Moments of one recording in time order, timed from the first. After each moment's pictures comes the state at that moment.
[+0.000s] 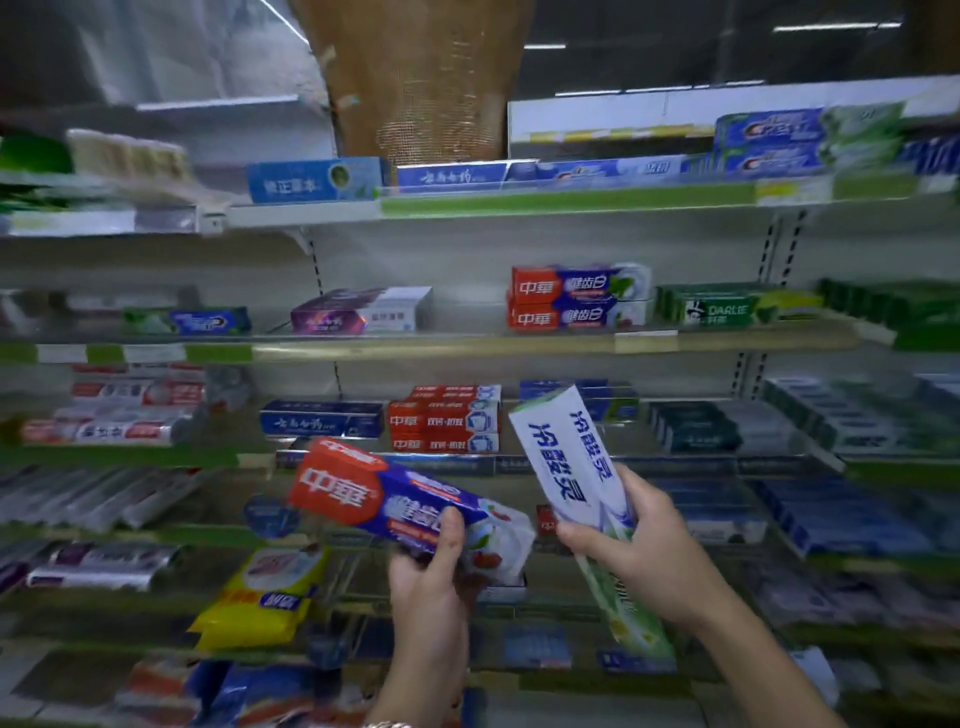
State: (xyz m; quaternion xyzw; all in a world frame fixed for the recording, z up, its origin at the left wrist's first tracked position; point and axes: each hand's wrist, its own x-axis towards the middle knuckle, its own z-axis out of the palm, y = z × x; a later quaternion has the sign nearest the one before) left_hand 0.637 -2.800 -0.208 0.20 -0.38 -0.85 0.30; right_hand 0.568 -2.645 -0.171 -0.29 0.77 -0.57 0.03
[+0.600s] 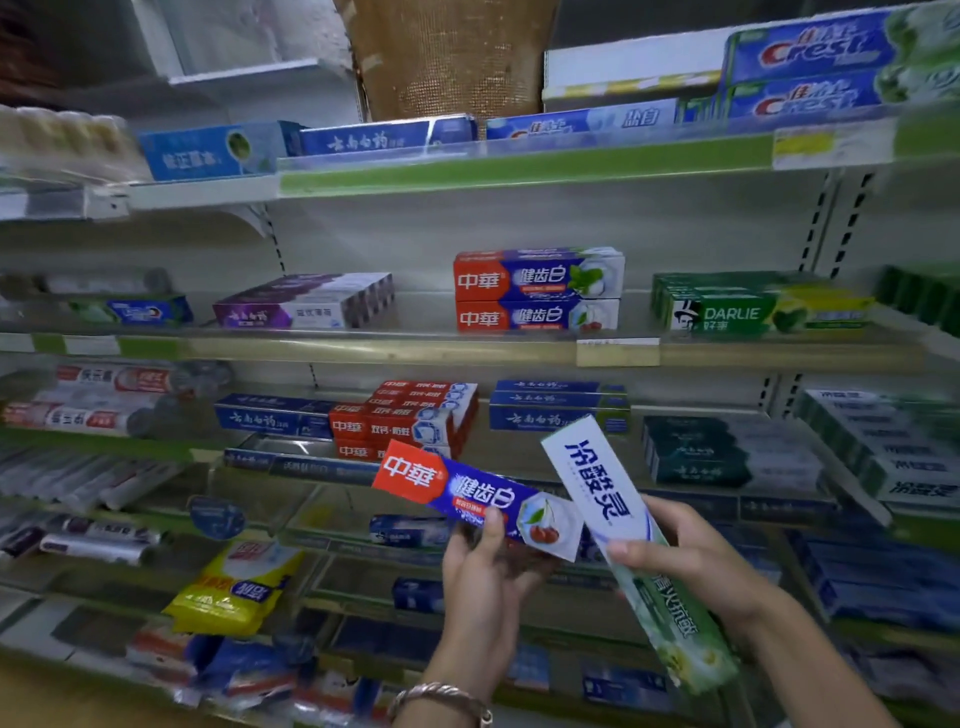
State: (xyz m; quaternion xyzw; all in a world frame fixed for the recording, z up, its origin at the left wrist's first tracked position) left_hand 0.480 -2.711 -0.227 0.24 -0.36 -0.87 0.23; right_hand 0.394 -2.553 -0.193 -0.29 0.69 -0.61 0.26
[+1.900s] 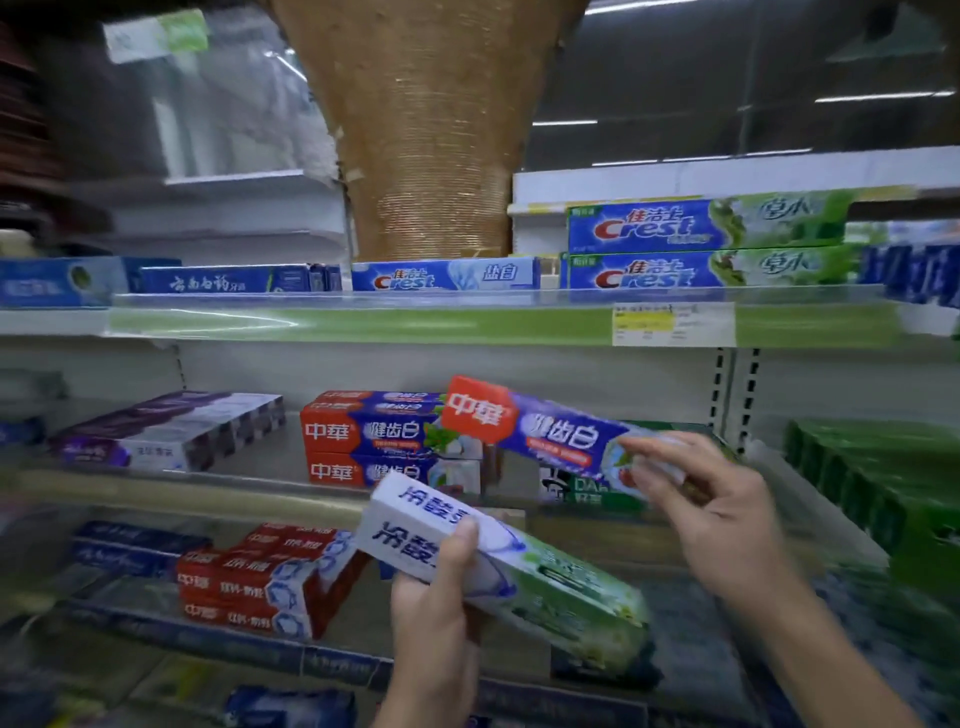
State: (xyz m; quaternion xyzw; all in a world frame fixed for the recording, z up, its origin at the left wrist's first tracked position) left_hand 0.329 -2.633 -0.116 0.12 -0.38 -0.84 0.38; right_hand 0.216 -2.475 -0.081 -0.40 0.63 -0.65 -0.12
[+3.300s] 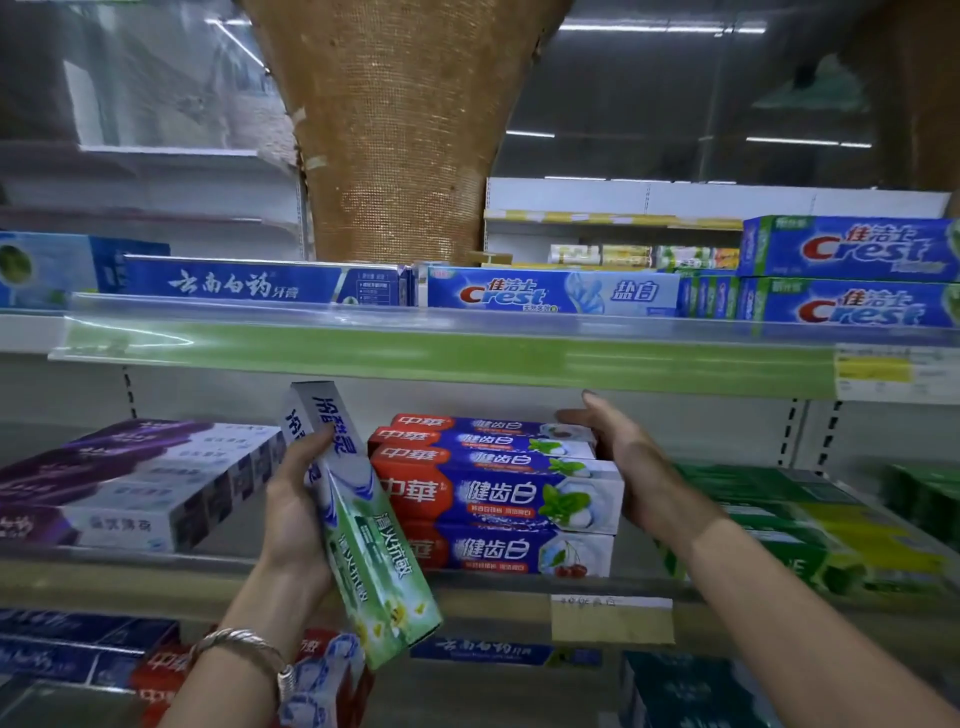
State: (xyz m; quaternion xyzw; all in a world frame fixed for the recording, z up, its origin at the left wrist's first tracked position) left_hand 0.285 -2.877 -0.065 0.03 -0.39 -0.88 0.27; right_hand 0.135 -2.682 -0.042 -0.13 0.66 -0.73 0.13
